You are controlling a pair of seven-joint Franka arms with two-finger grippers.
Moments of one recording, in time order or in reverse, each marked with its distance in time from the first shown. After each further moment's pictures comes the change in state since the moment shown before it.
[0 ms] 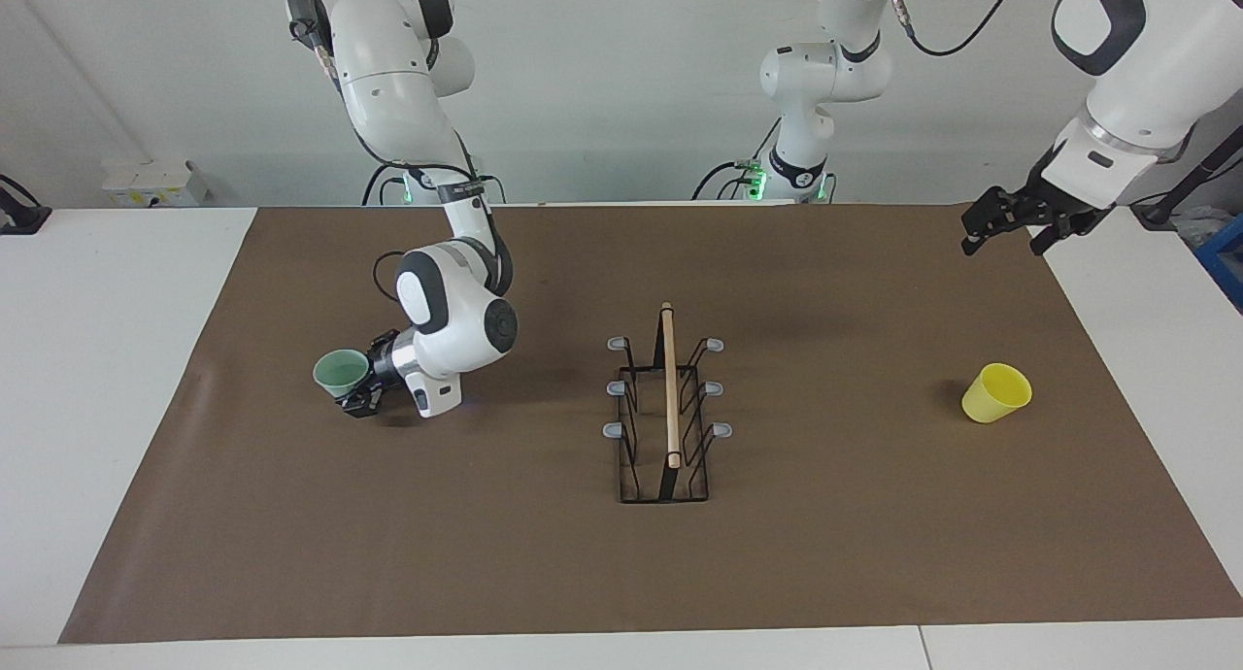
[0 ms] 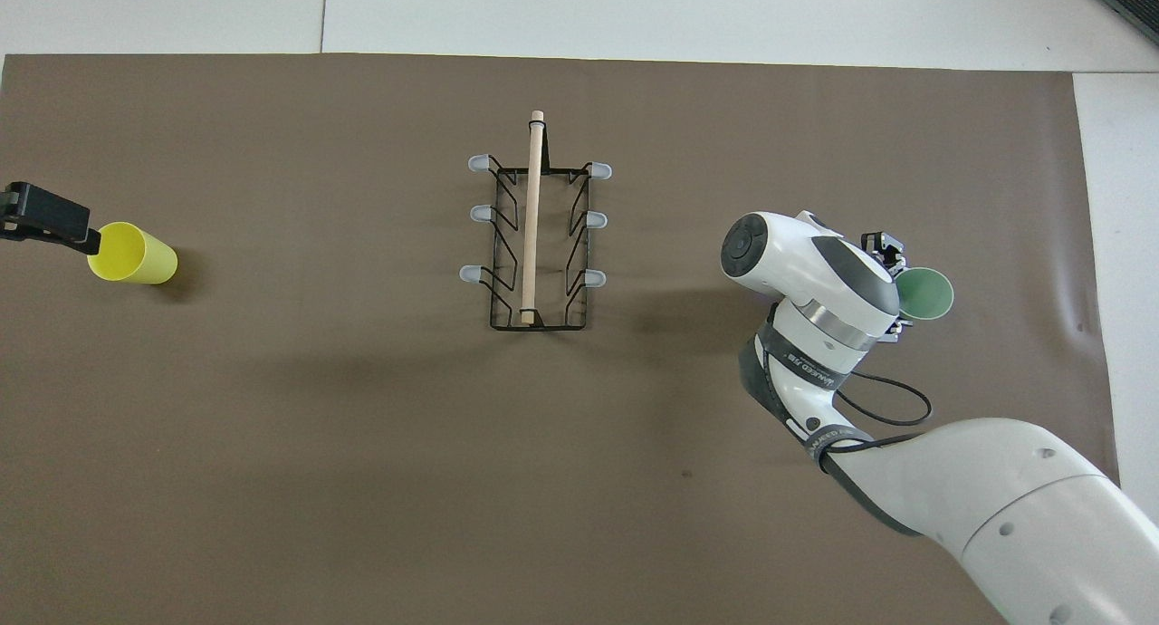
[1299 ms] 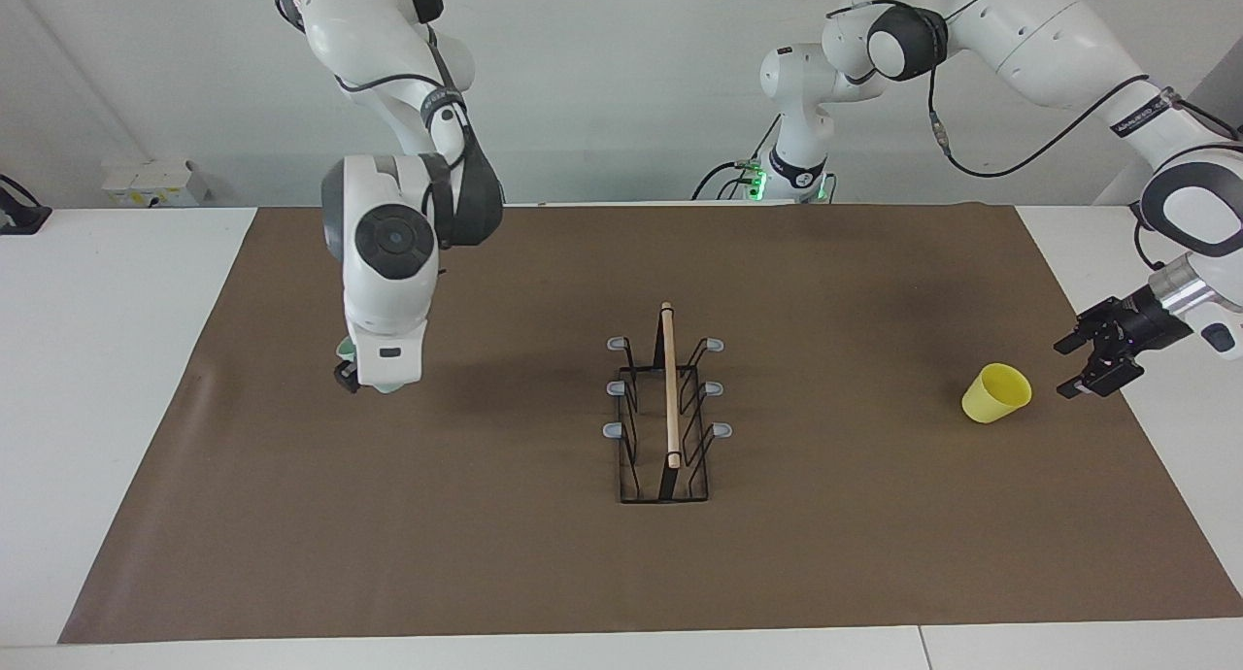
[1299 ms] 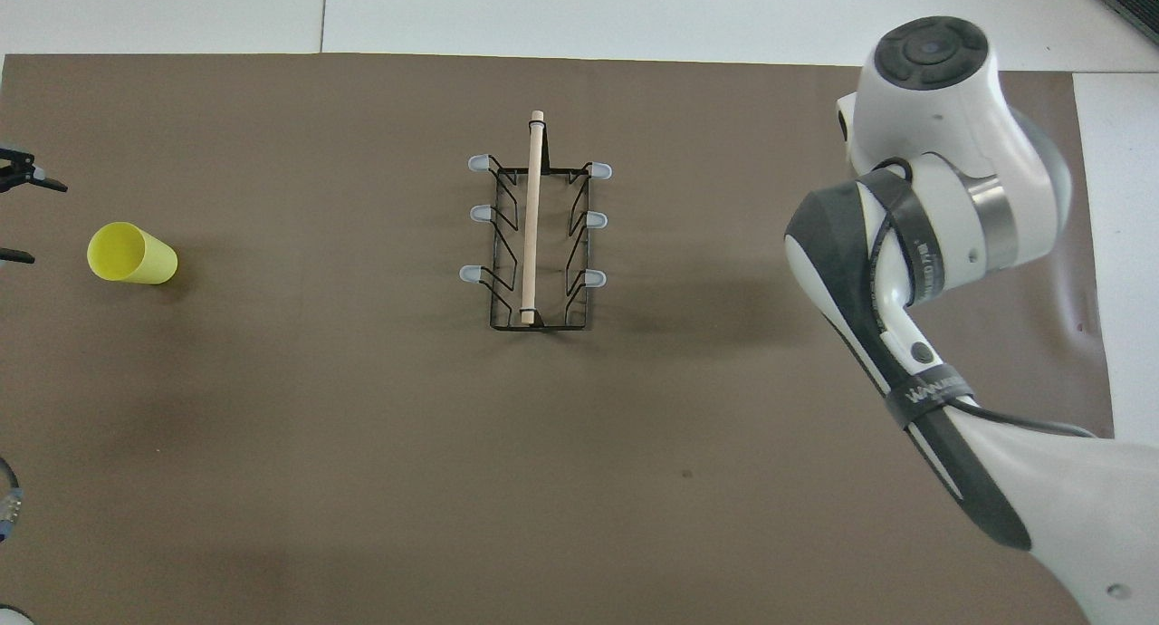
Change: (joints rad) left arm 0.026 0.366 0.421 -0.004 -0.596 0.225 -0.596; right arm -0.058 -0.125 -0.003 0.405 0.647 -0.173 0.001
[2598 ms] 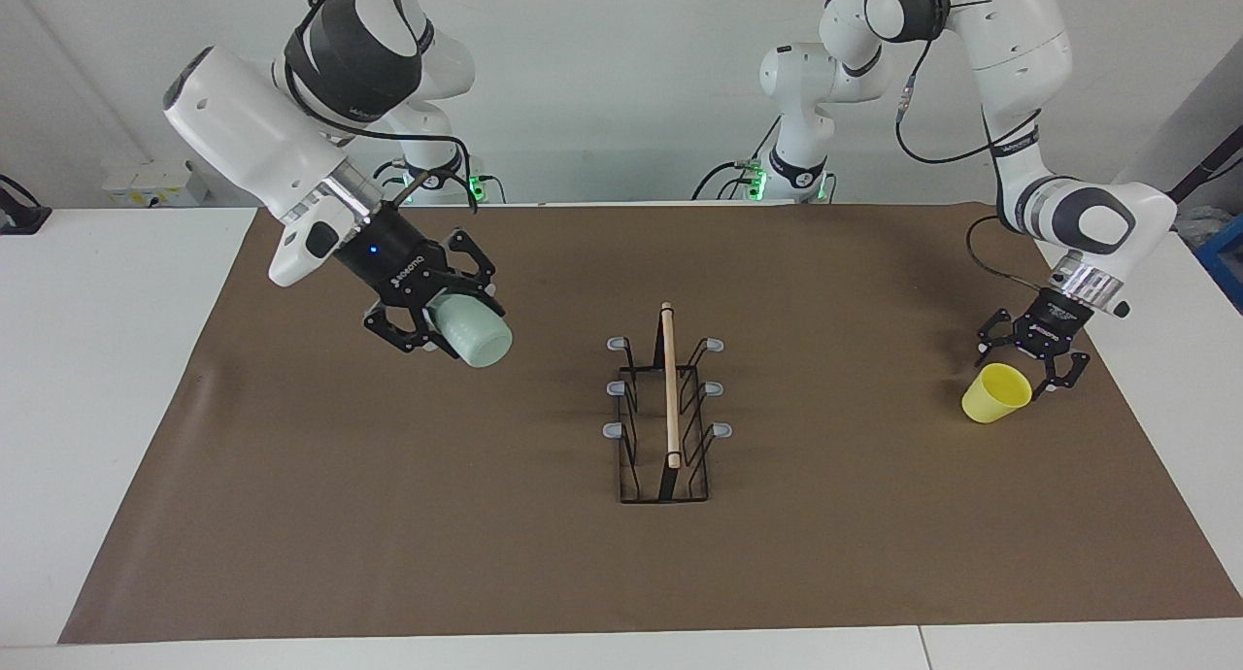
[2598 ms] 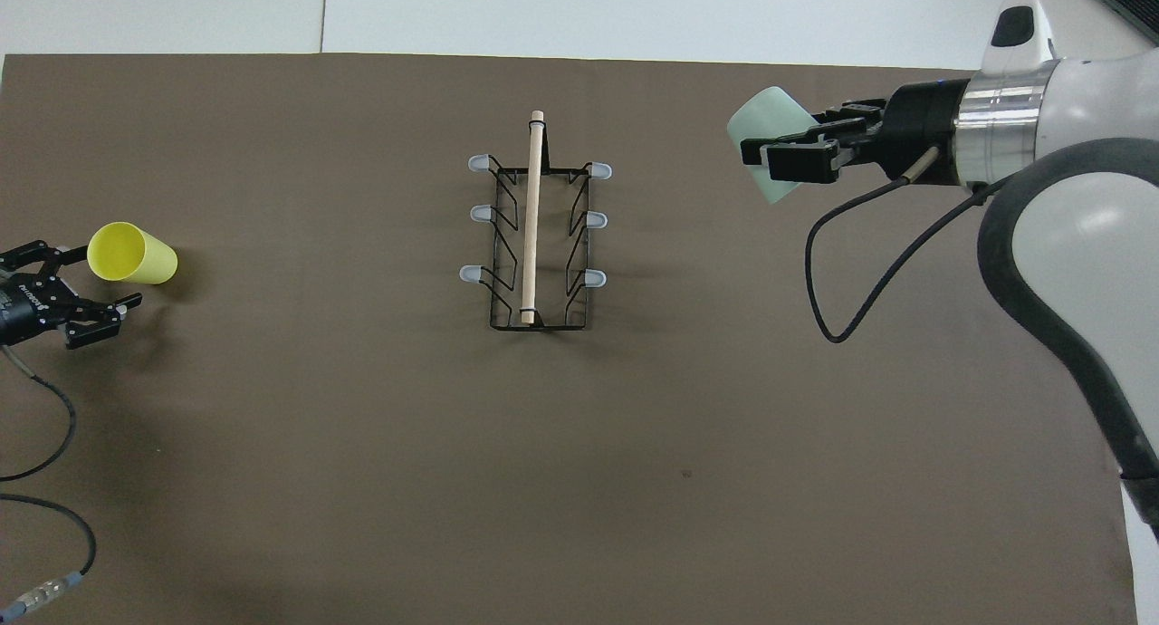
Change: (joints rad) left arm -0.087 -0.163 0.033 -0.655 -0.655 0.514 -0.469; right arm -0.044 -0.221 0.003 -0.219 1.040 0.547 0.067
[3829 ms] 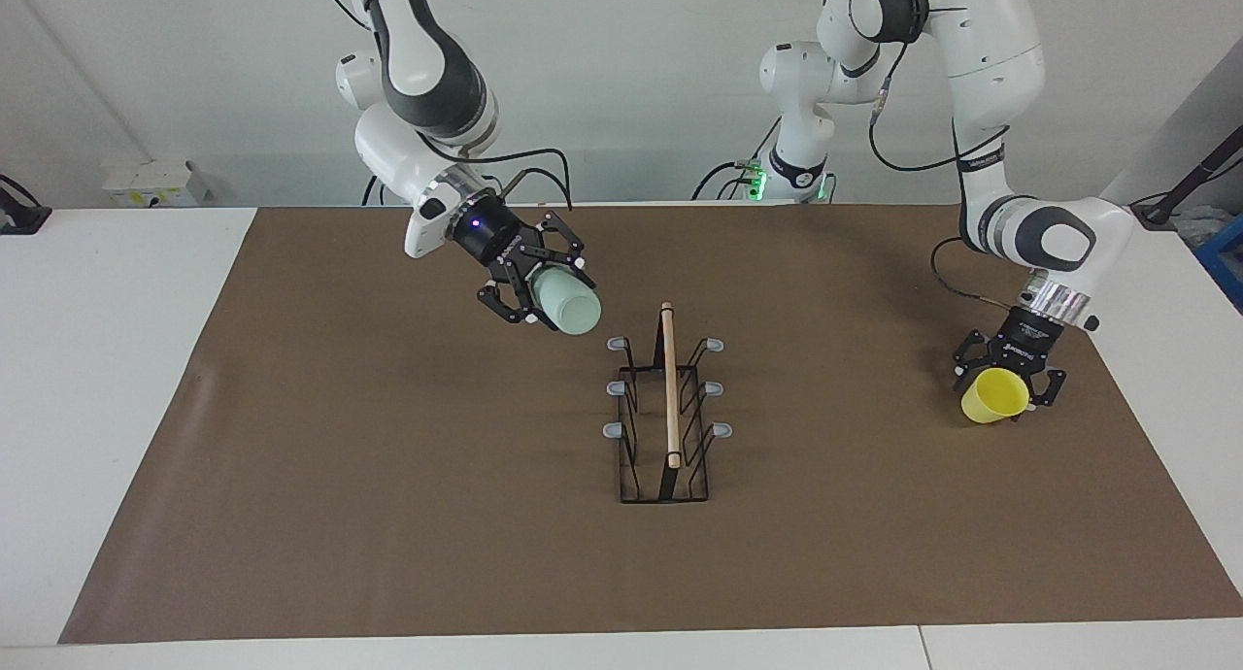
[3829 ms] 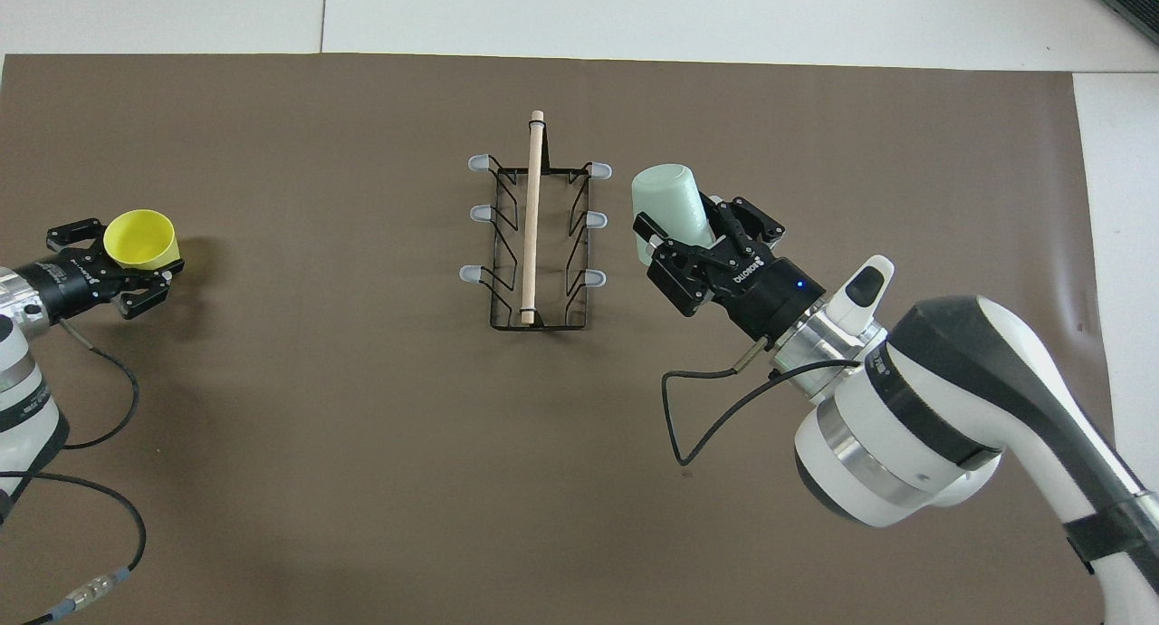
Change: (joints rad) left arm -0.068 0.004 -0.063 0.006 -0.091 0.113 0.012; right arm 0.265 -0.143 0.007 -0.458 1.613 0.523 -1.496
